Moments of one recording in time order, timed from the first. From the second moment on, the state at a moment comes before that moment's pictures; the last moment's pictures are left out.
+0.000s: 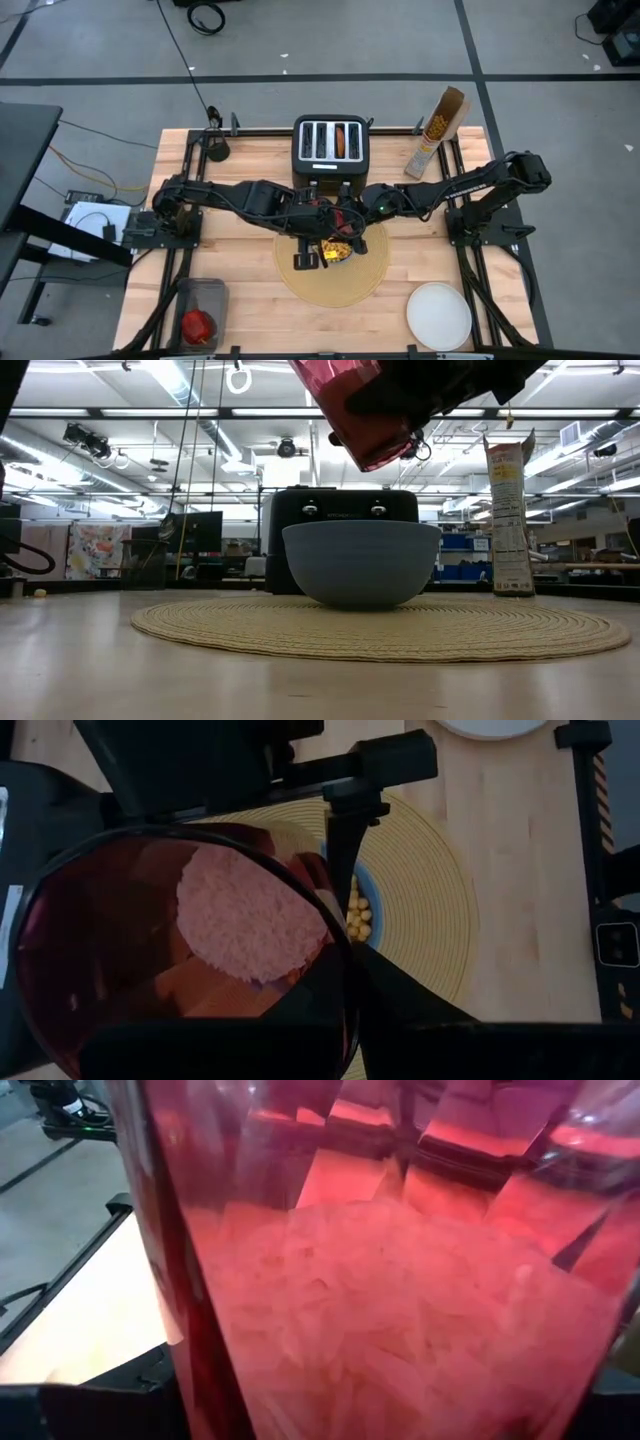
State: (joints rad) left arm -0.24 1.94 2.20 -1.28 -0.21 -0.19; right arm 0.09 1.48 0.88 0.18 -0.09 -0.05
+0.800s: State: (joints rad) left arm -0.25 1.75 2.33 -1.29 -0.23 -0.38; right arm 0.10 1.19 0.82 0.06 -0.07 -0.01
